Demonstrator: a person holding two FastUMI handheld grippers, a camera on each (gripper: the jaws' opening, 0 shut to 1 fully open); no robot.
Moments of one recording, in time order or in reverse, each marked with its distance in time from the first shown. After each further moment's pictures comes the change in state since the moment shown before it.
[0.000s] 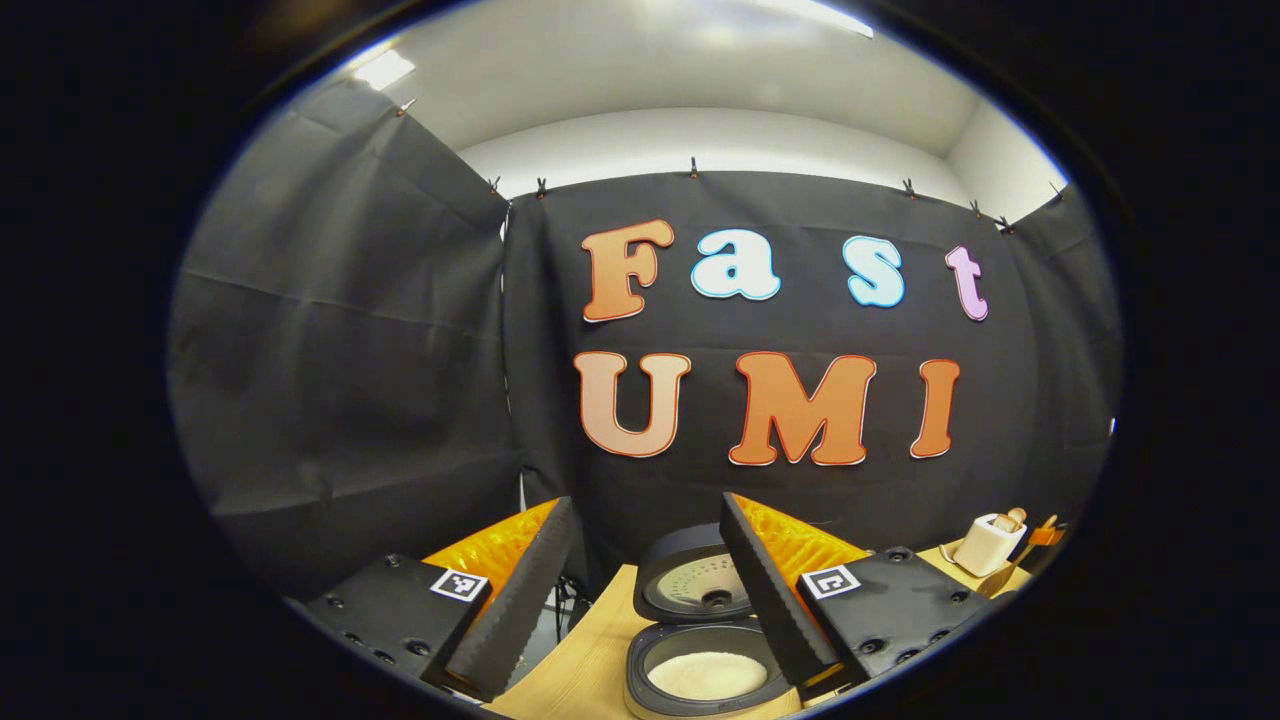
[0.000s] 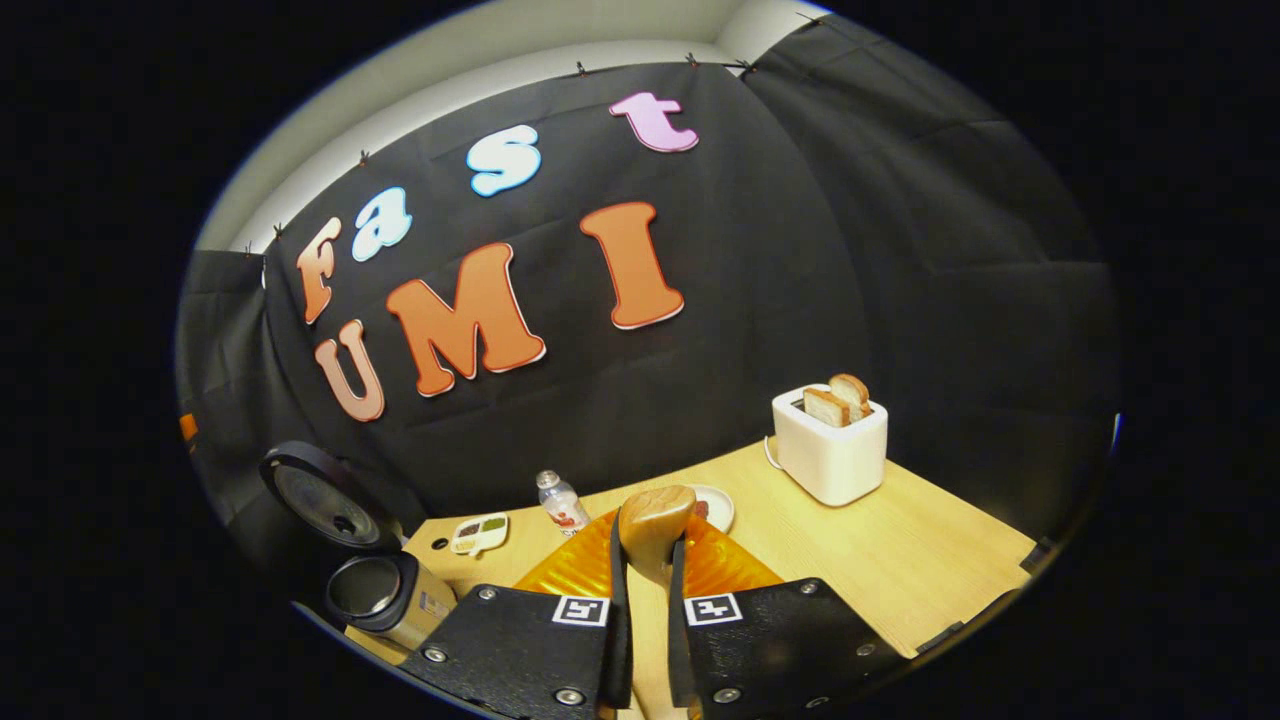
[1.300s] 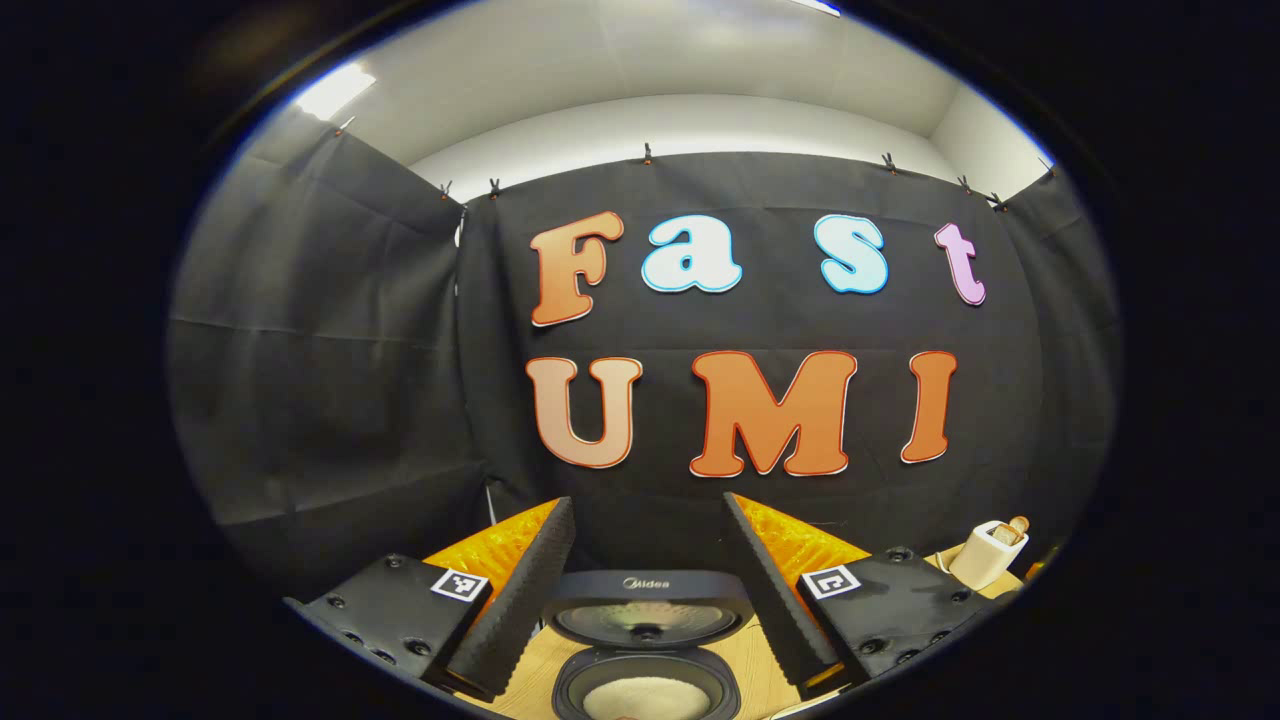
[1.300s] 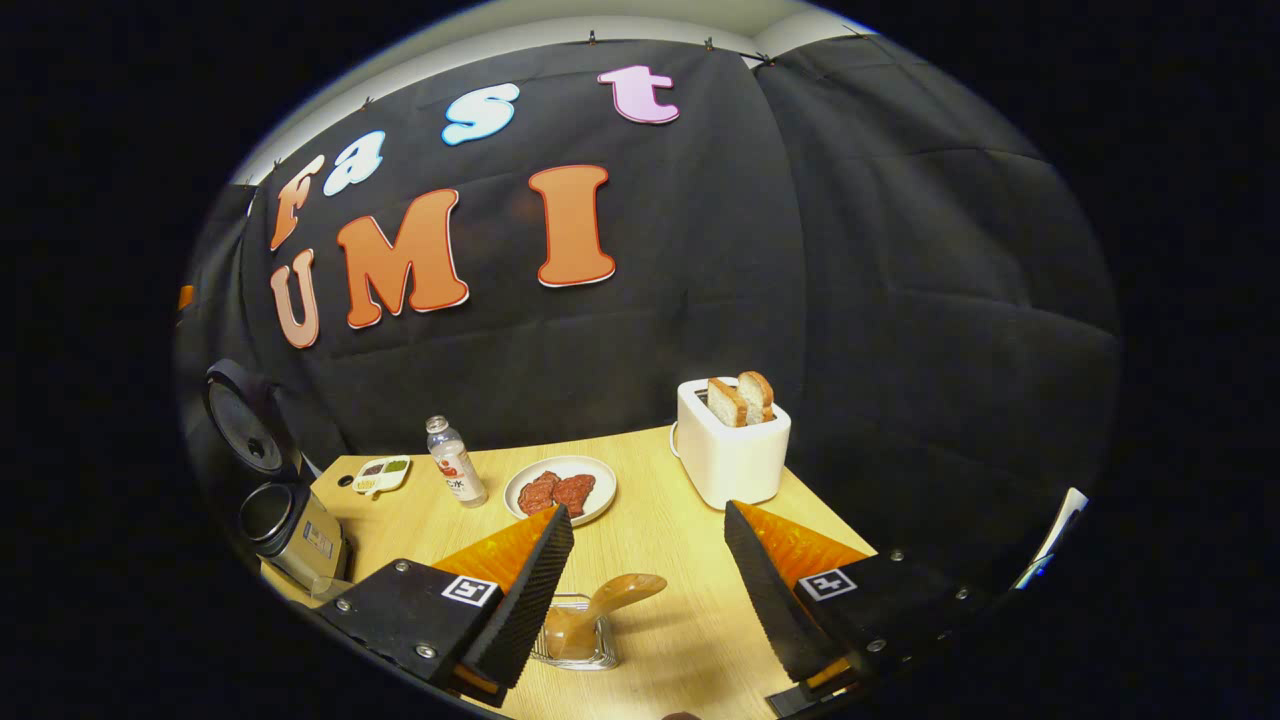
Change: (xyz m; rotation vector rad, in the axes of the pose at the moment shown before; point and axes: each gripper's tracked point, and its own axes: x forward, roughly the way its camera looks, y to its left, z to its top) left arm 0.092 -0.121 0.021 0.040 0.028 -0.044; right arm -0.011 -0.115 0.027 -0.188 0.057 -0.143
